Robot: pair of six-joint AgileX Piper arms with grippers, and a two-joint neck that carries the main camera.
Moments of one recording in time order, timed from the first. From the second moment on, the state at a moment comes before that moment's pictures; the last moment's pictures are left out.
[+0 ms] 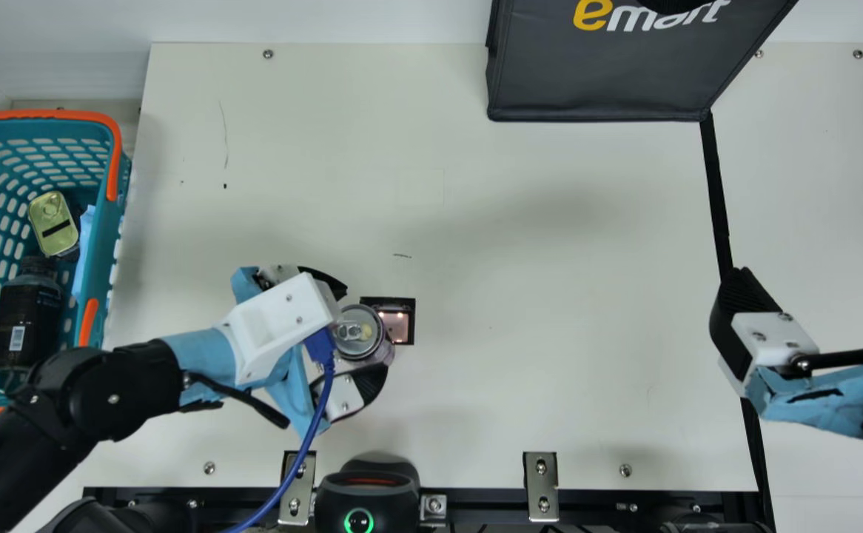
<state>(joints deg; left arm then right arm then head) -34.1 66.7 -37.7 -39.6 33.4 54.6 0.7 42.7 -69.8 -0.8 69.3 0.0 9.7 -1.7</state>
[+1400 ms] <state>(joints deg) -50.9 97.2 -67.6 -10.2 21.8 4.7 0.7 42.7 -69.8 -0.8 69.2 0.0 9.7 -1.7</state>
